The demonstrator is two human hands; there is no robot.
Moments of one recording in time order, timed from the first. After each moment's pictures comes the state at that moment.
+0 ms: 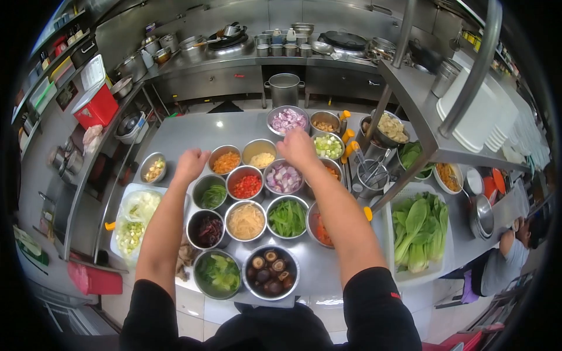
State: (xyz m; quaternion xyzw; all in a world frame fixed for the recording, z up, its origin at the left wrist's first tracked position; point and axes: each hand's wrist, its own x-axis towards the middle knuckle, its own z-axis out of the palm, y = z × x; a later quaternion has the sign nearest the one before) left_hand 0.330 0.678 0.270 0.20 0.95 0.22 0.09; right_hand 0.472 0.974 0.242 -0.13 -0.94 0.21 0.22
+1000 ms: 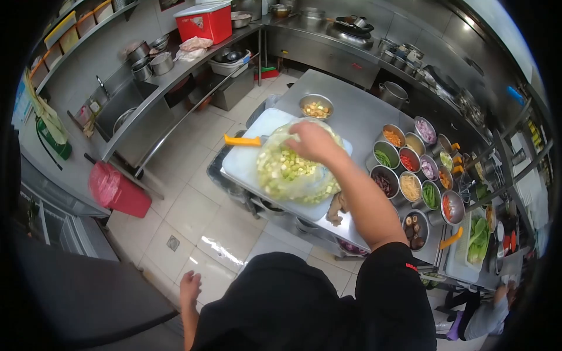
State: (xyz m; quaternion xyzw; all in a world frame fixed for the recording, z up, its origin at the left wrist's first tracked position) left_hand 0.713 -0.039 0.030 -0.39 0.72 0.56 0.12; right_hand 0.396 0.408 0.299 0.14 -0.97 0.18 0.04
